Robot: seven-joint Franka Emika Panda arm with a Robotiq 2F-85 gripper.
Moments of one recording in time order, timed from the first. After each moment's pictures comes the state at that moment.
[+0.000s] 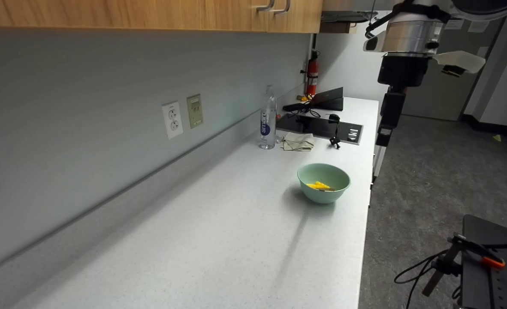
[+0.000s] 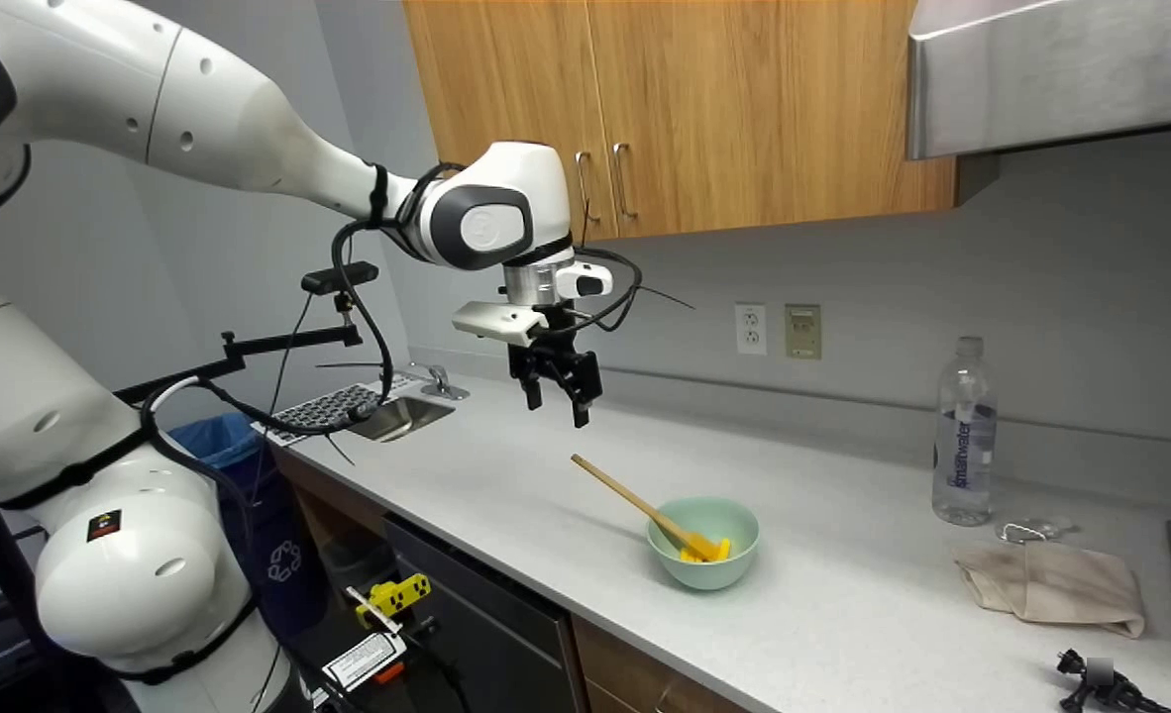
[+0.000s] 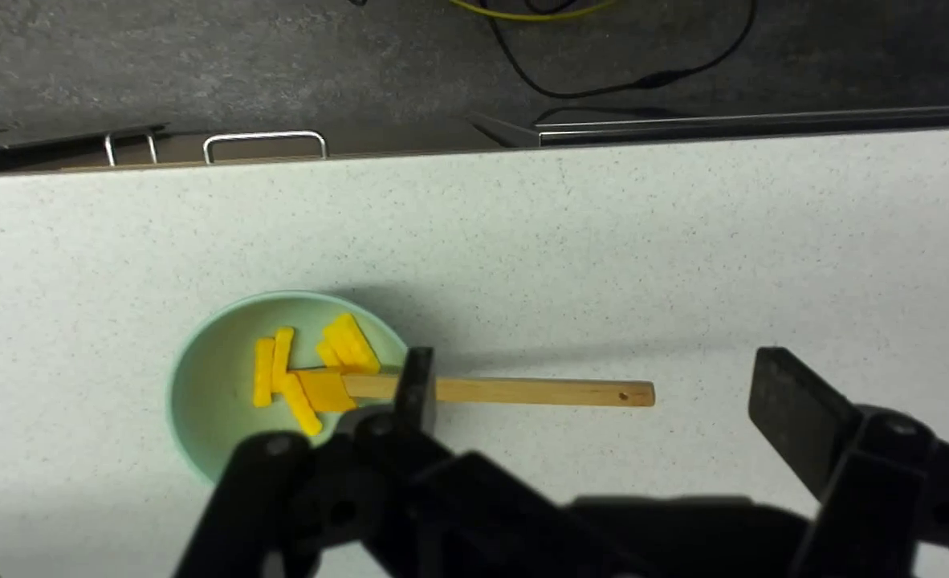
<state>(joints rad) 0.03 -0.32 0.00 -2.43 0.09 2.10 -0.22</state>
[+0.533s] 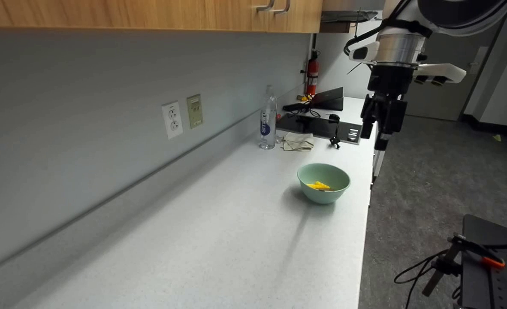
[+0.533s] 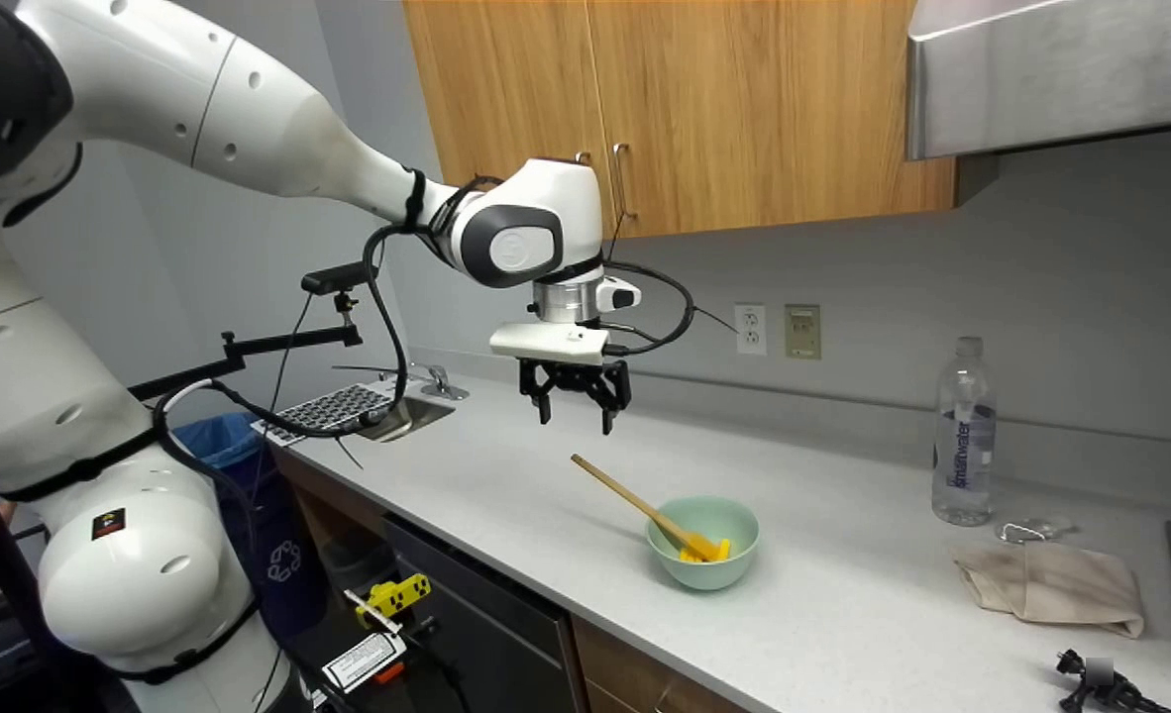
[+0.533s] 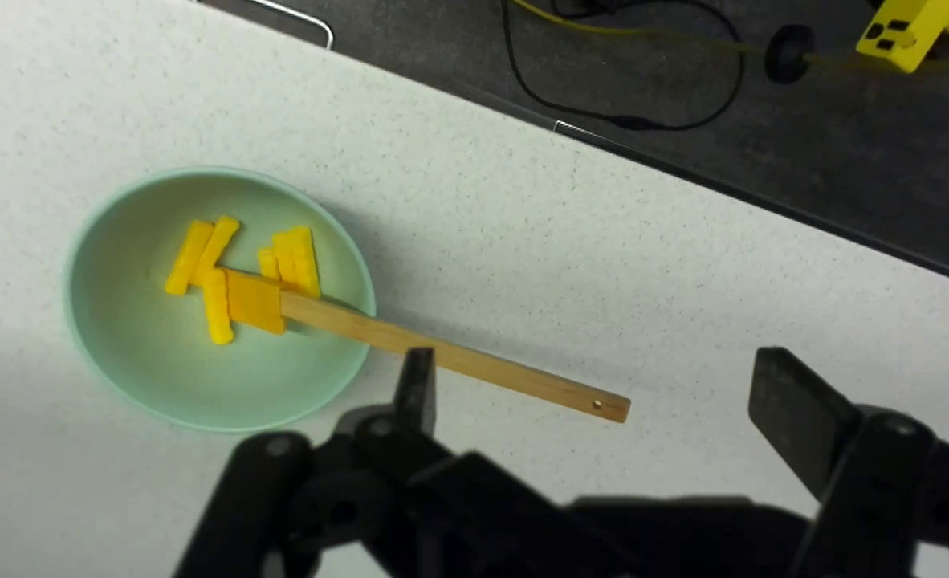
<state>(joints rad) 0.05 -0.22 -0.08 -2.39 0.16 2.14 -0.70</state>
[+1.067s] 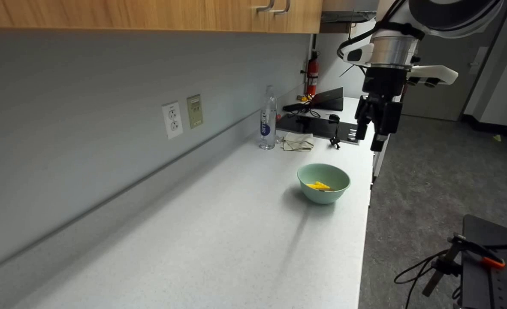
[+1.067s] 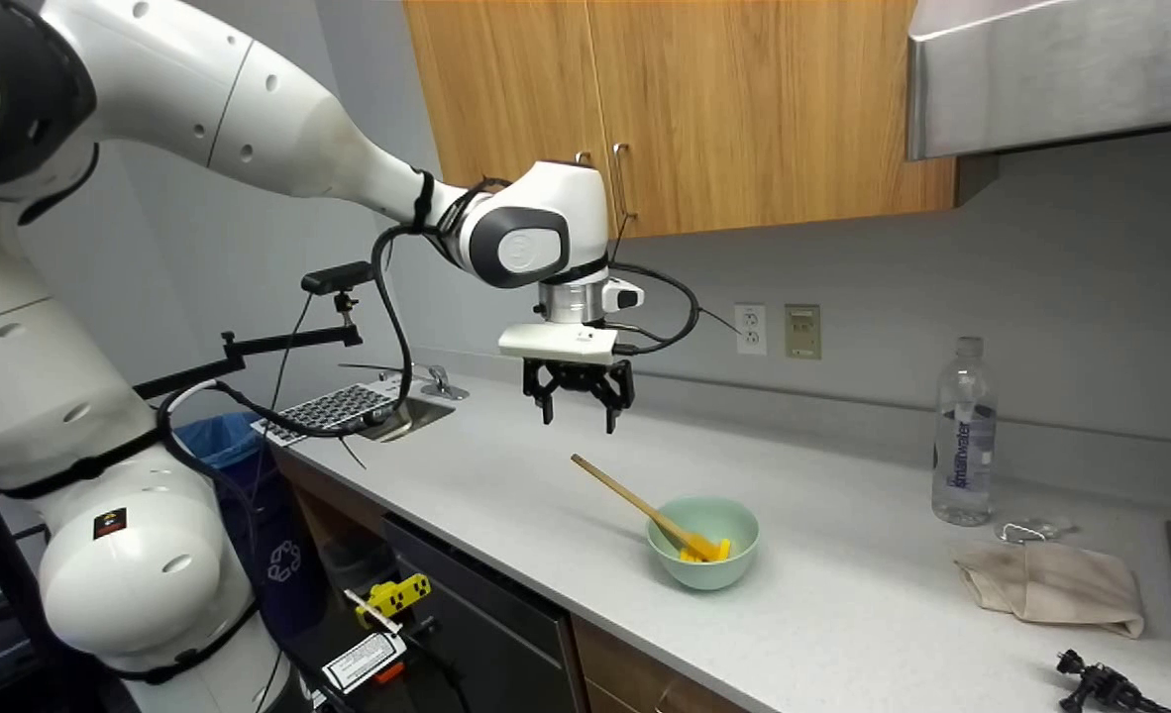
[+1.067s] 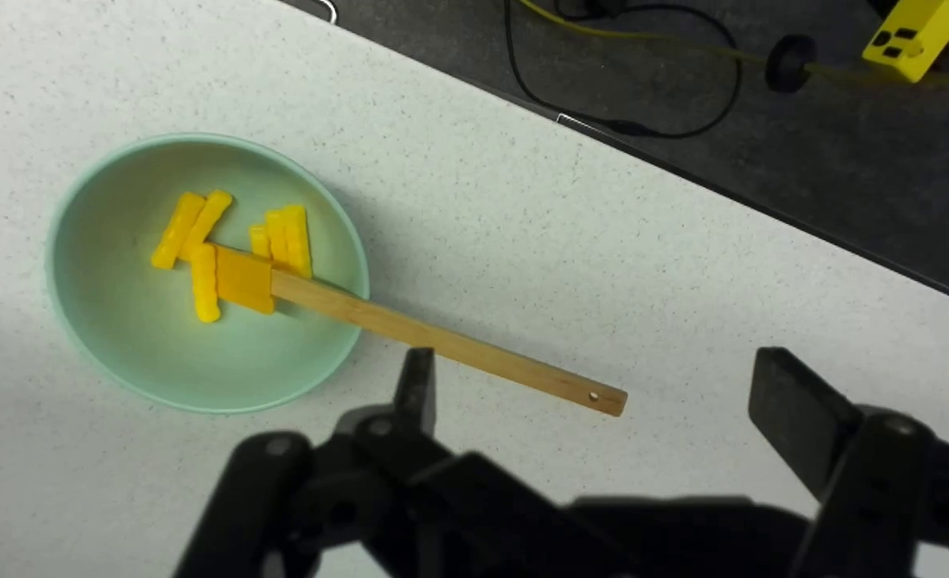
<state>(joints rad) 0.06 -0.19 -0.08 -2.37 0.17 2.14 -0.75</state>
